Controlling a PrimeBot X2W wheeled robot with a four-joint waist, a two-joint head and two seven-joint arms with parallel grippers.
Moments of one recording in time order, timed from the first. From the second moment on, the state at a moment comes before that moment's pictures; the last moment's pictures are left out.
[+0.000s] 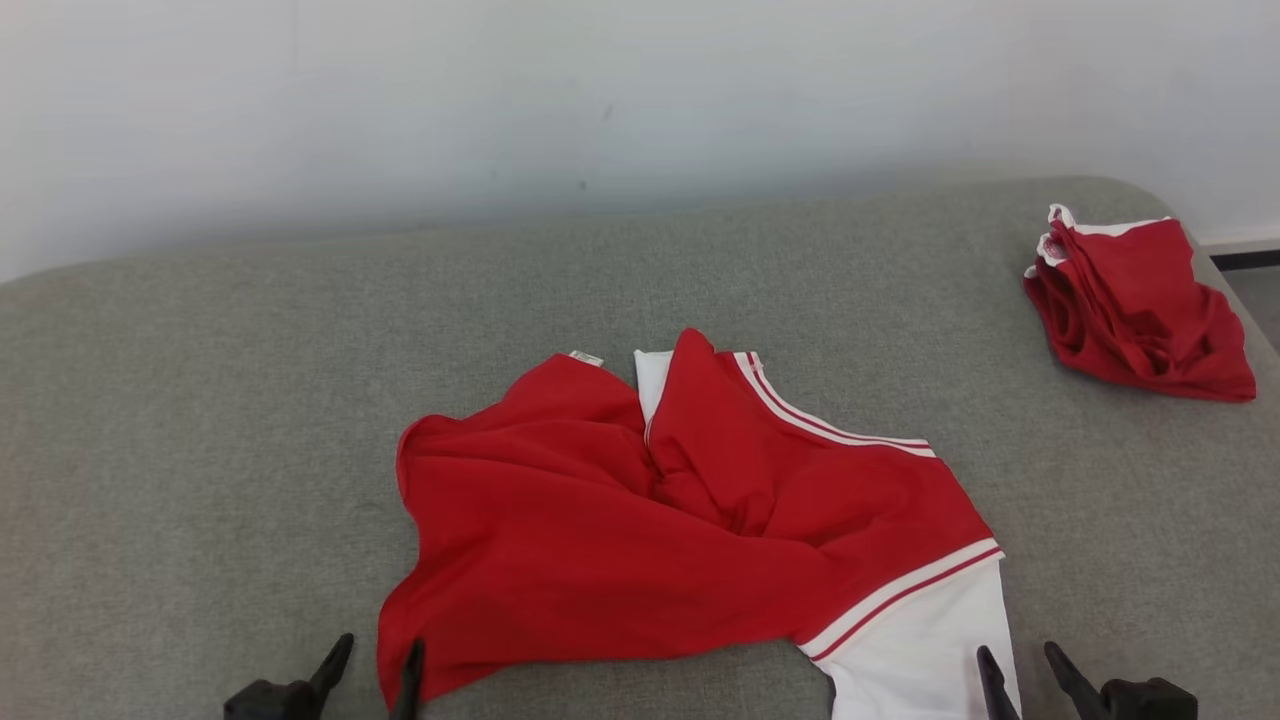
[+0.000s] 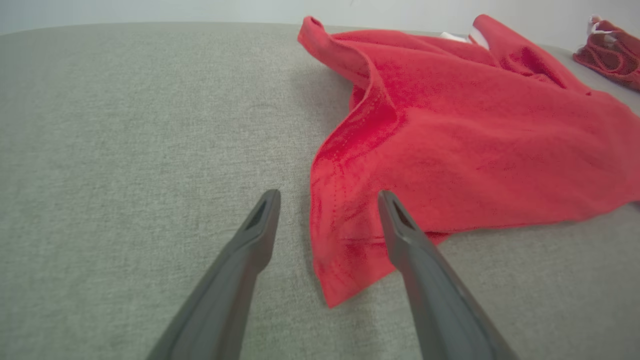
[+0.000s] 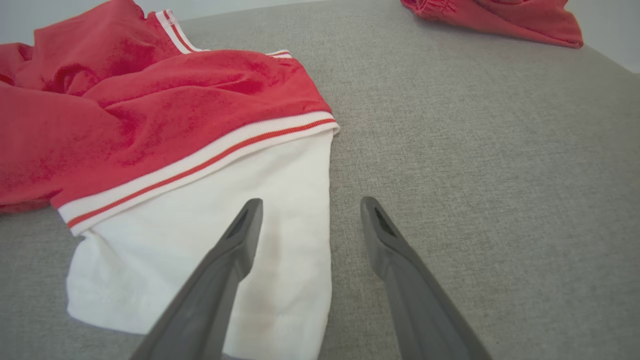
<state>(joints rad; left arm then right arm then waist) -0.07 0.17 -0.17 0.47 -0.25 -0.13 -0.26 -0.04 -0.22 0.13 0.56 0.32 0.13 -0.26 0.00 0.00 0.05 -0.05</state>
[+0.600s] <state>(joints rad) -0.15 0.18 -0.23 0.60 -0.33 -0.13 -0.26 -0.12 -0.19 0.27 0.77 0.43 0.13 -0.28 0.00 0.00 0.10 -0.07</state>
